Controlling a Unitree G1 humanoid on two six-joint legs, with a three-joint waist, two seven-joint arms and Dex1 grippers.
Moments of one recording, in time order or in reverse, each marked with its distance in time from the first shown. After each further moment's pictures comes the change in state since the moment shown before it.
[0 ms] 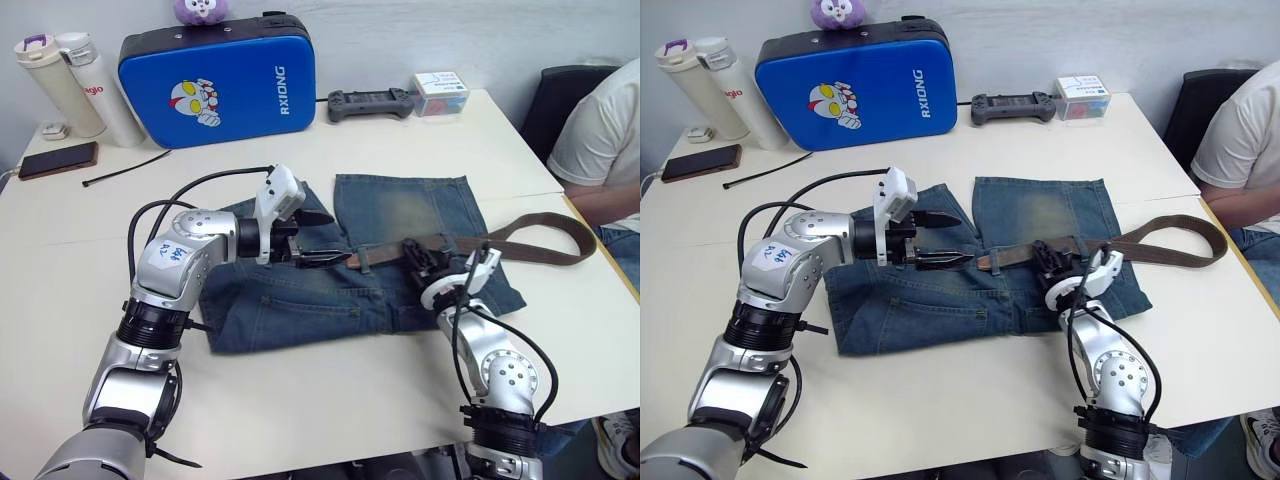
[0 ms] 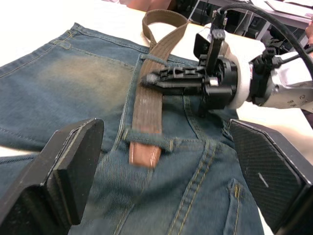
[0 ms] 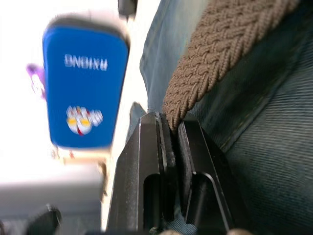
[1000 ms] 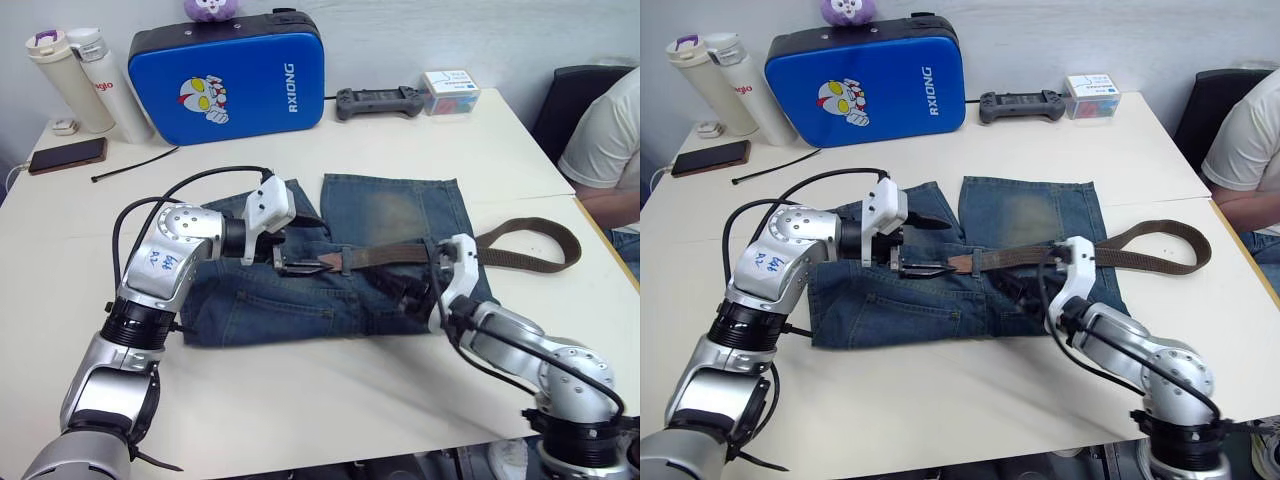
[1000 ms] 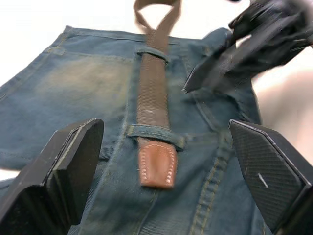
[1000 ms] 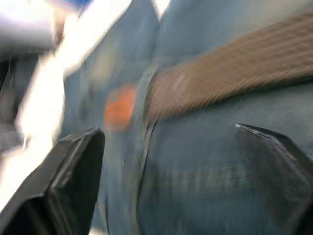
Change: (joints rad) left arm 0.019 0.095 -0.061 0.067 0.109 -0.327 -0.176; right arm 0.008 -0.490 0.131 -0.381 0.077 0.457 -0.064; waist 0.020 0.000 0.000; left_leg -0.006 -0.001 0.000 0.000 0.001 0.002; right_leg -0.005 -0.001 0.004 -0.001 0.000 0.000
